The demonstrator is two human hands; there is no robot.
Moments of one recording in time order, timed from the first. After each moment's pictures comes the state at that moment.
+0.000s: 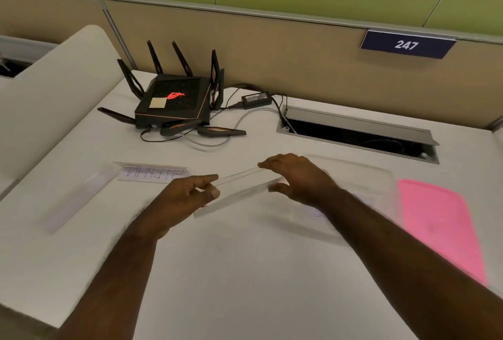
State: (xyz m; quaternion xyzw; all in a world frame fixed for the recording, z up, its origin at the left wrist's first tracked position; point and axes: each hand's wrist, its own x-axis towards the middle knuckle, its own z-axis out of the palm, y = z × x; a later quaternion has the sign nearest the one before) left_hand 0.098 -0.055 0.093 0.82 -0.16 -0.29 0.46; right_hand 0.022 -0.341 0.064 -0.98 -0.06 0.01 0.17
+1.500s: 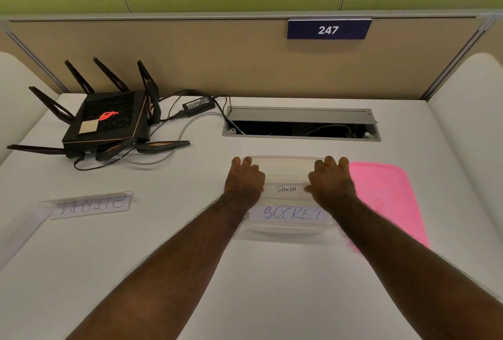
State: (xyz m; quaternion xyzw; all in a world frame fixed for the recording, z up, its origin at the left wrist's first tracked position) left_hand 0.062 -0.318 0.013 0.84 -0.53 0.02 -0.12; right_hand -0.079 -0.483 0.024 -0.97 0.20 0.10 -0.13
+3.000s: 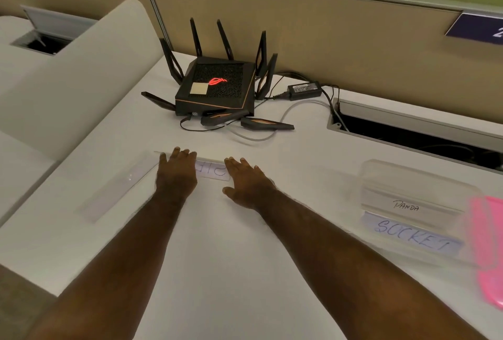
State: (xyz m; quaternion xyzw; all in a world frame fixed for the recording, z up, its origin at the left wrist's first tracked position) left_hand 0.239 0.030 -0.019 0.98 -0.21 0.00 -0.04; right_hand 0.153 -0.150 -0.015 -0.96 -0.02 0.15 0.24
